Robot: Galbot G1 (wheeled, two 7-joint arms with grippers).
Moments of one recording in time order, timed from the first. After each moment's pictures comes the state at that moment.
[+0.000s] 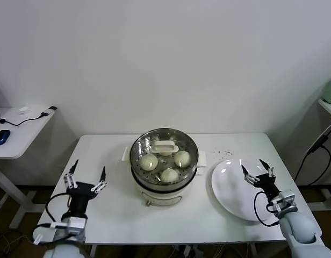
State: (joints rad) left arm 1.58 -1.40 -0.61 -2.14 0.31 0.11 -0.06; right arm -1.20 1.07 0.59 1.47 0.28 0.09 -0.24
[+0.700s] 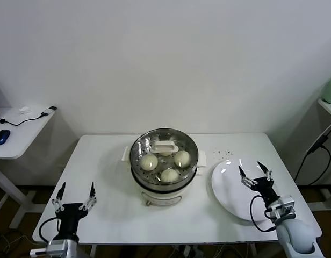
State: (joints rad) left arm 1.69 -1.56 -0.72 -2.10 0.08 -0.04 -0.02; right arm -1.28 1.12 0.63 1.59 0.30 0.07 -0.22
